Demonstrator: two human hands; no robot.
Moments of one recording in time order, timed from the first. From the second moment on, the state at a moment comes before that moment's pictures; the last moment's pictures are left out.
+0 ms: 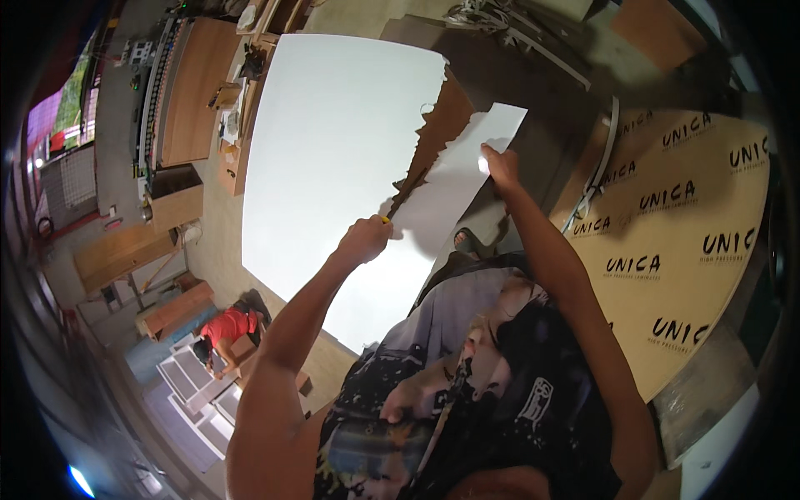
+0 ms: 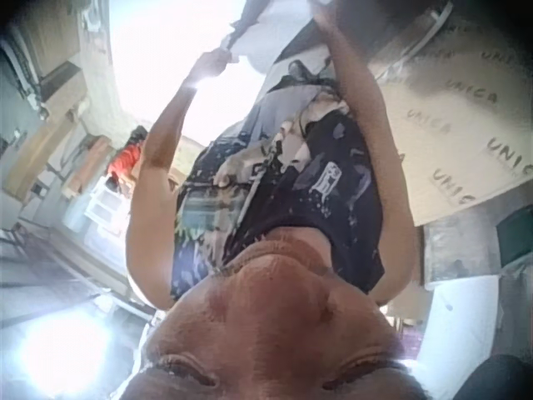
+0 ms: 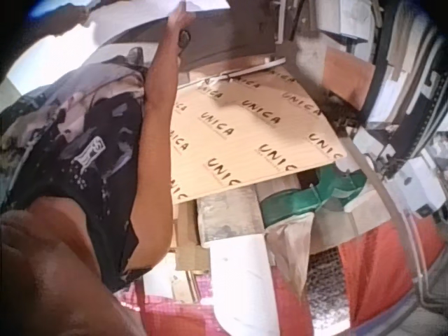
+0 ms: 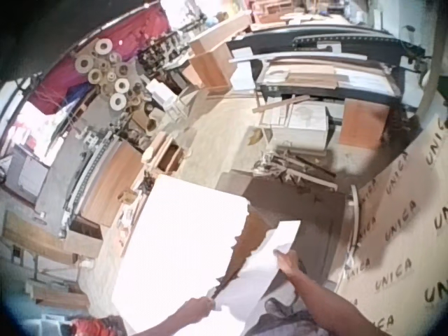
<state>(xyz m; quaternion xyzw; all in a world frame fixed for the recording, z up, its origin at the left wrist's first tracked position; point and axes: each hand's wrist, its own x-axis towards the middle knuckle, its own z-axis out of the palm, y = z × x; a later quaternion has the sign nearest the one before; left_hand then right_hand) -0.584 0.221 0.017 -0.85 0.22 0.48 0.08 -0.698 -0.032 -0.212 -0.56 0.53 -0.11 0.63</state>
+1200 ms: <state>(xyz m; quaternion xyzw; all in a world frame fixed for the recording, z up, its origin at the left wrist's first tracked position) -0.635 0.420 0.045 -0.86 0.38 0.33 0.07 -0.704 0.093 -0.170 -0.51 0.56 -0.18 0.63</state>
